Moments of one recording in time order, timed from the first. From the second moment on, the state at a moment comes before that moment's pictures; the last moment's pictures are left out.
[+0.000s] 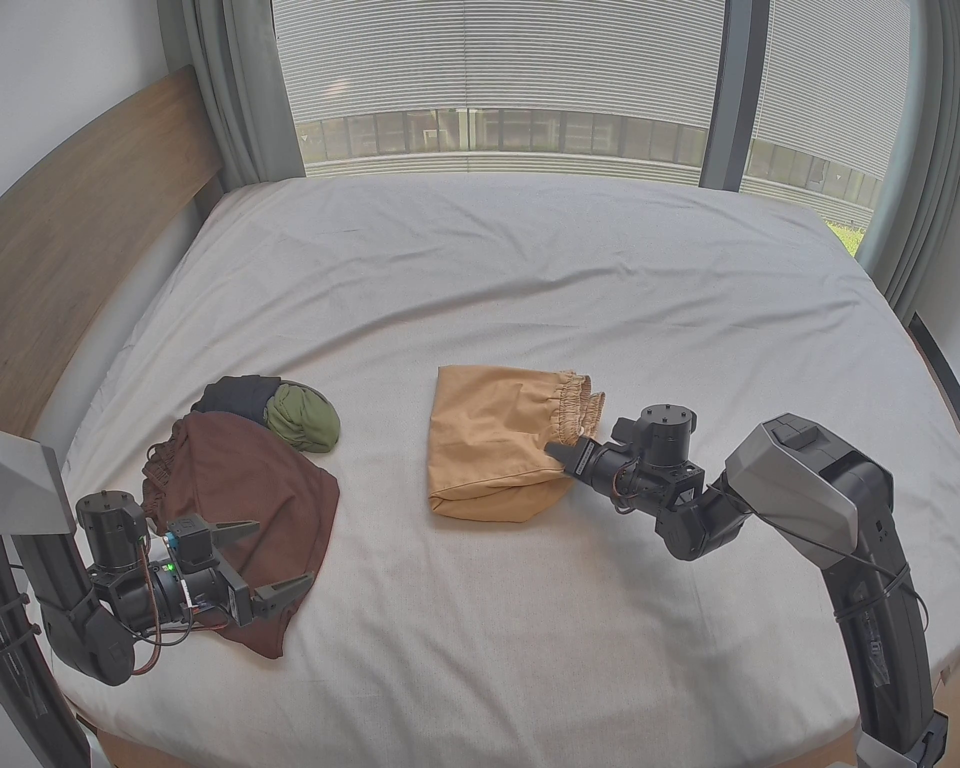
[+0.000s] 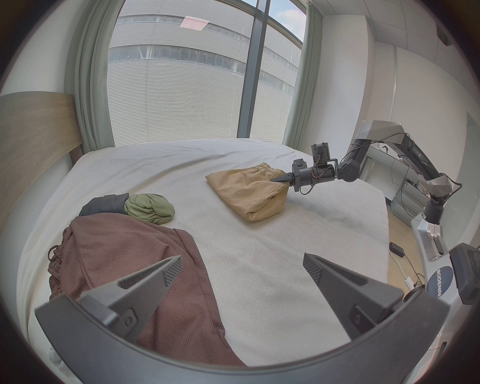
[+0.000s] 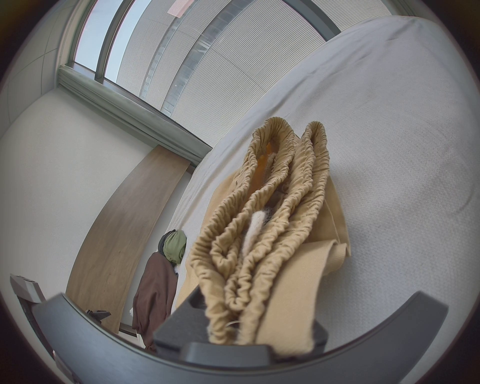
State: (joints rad) left arm 0.02 2.07 -0.18 -1.46 -0.62 0.29; right arm 0.36 2.66 -1.47 -0.96 0.32 0.70
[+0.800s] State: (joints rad) left arm 0.02 2.06 -0.19 -1.46 -0.62 0.29; right arm 0.43 2.51 -1.04 -1.00 0.32 0.58
